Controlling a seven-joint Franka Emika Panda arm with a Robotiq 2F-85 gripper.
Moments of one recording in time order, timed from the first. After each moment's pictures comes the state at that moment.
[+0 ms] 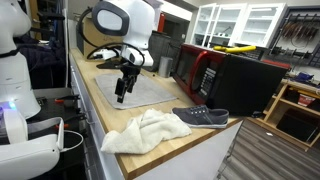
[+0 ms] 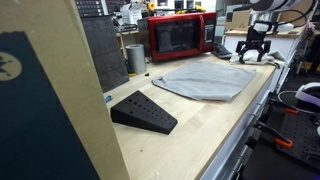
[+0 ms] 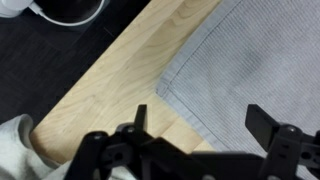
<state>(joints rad) -0.31 -0.11 -0.28 -2.60 0.06 2.42 0.16</state>
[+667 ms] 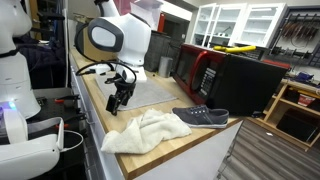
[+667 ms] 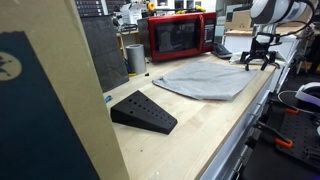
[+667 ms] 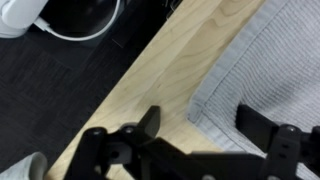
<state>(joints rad) -0.33 0.00 -0.33 -2.63 0.09 2.52 0.16</state>
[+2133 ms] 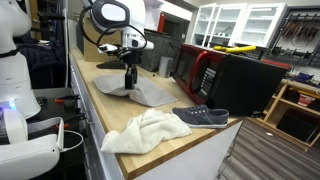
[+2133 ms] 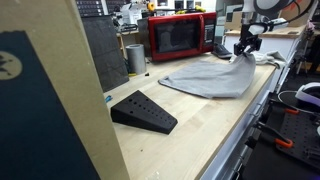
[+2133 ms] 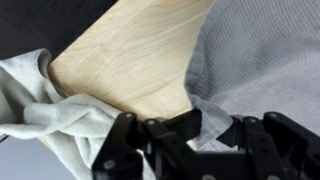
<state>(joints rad) -0.31 -0.20 -0.16 -2.66 -0.36 2.54 0.45</state>
